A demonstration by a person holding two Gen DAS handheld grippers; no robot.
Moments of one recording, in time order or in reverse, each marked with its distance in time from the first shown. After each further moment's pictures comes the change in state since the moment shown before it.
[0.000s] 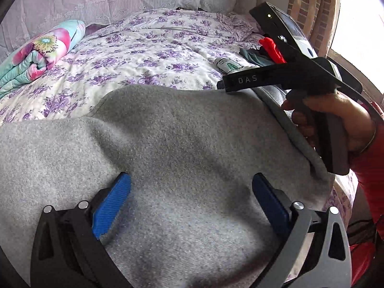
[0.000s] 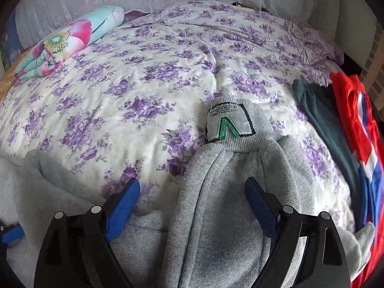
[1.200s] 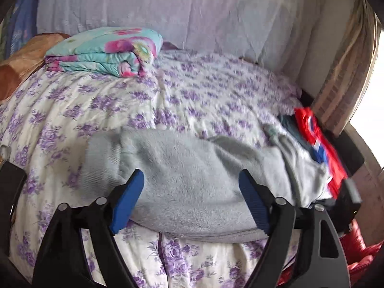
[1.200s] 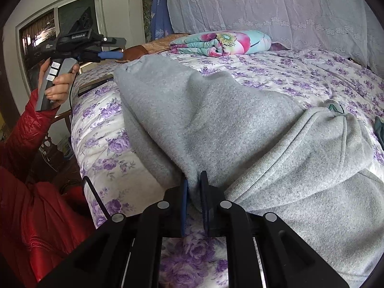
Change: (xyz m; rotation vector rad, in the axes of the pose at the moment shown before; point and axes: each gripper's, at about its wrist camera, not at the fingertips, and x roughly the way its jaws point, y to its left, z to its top) left arm -0.135 0.108 -0.011 -0.297 -0.104 0.137; right arm -0.122 0.015 -0.170 -0.533 -0.184 0.623
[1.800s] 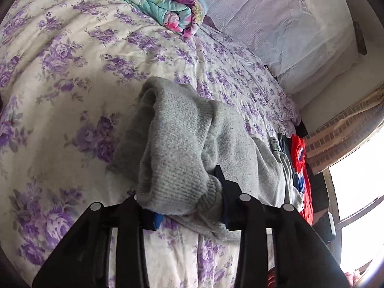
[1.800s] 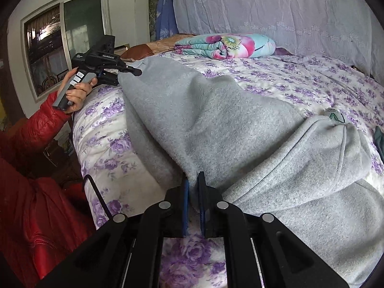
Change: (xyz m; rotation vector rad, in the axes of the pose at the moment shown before) left arm 0.030 0.117 -0.021 -0.429 0.104 -0.241; right arm -0.003 -0.002 0.007 -0.039 0.008 0.016
